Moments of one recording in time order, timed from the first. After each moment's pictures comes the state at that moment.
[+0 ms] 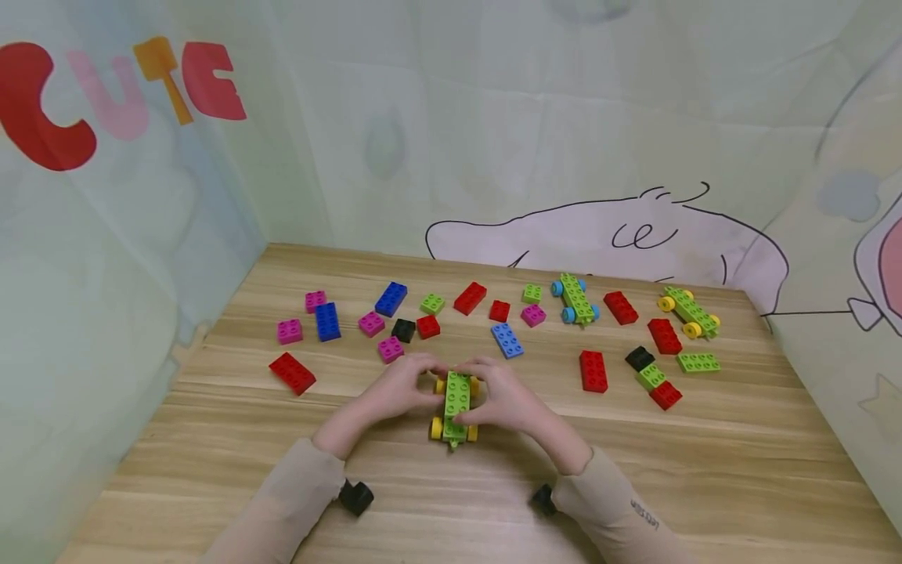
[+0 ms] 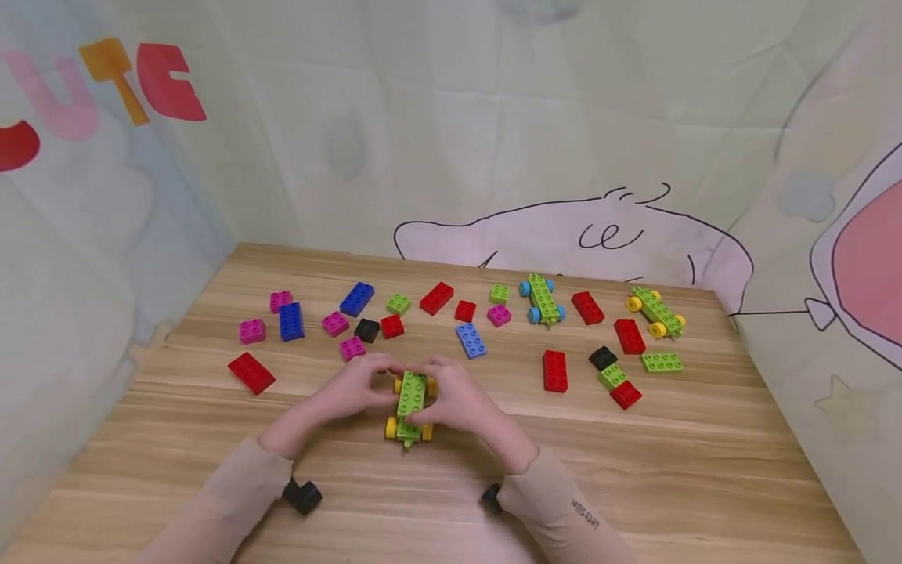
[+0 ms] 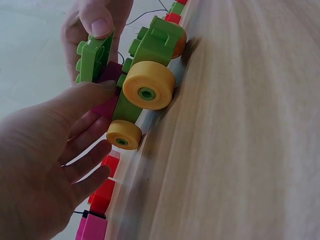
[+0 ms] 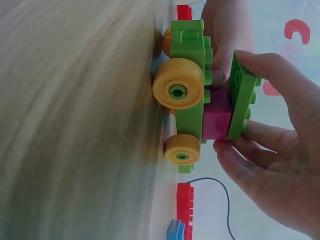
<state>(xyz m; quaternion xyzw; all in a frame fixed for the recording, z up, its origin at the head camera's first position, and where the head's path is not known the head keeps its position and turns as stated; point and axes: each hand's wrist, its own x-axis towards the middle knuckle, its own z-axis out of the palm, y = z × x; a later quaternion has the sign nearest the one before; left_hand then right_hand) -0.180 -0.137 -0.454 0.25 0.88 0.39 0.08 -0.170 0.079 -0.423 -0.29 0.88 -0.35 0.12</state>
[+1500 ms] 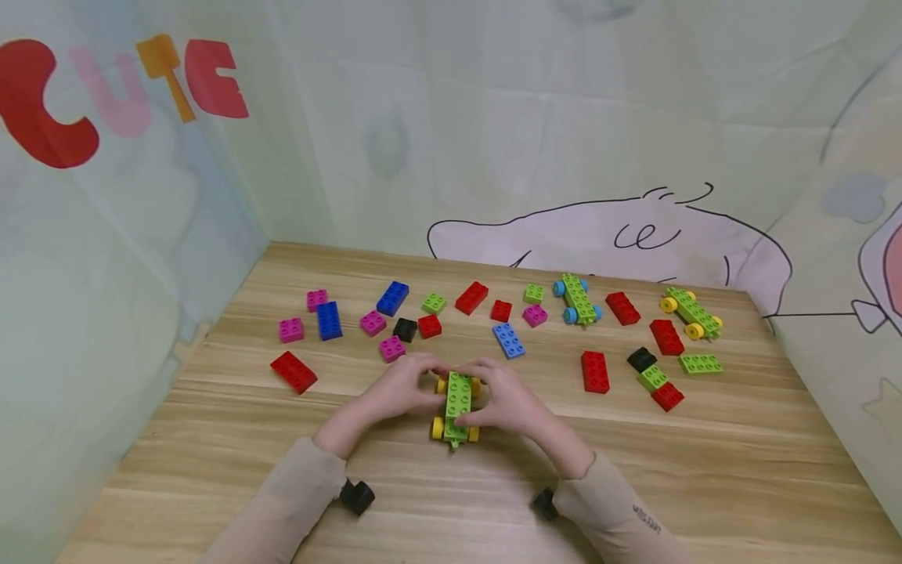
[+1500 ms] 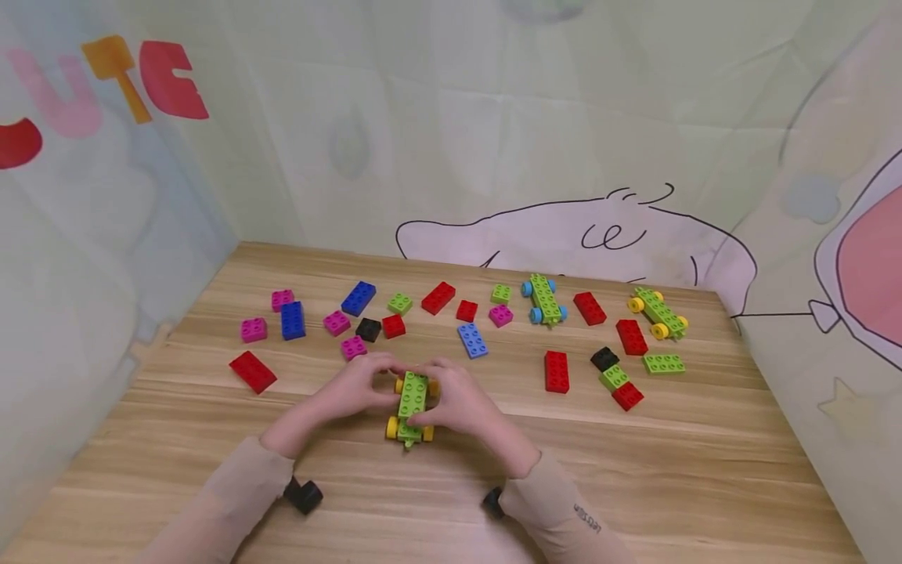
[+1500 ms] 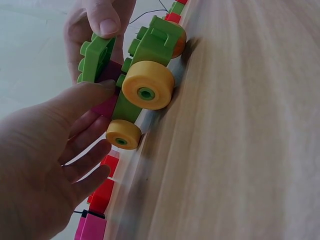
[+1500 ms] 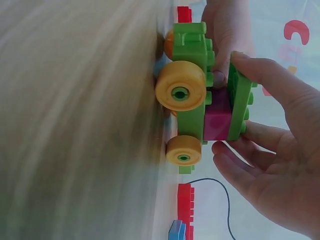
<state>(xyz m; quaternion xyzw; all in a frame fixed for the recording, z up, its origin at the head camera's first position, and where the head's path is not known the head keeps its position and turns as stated) -0.180 -0.136 -0.453 0.25 0.88 0.39 0.08 -0.167 0.080 -0.425 -0.28 0.89 -0.35 0.12</state>
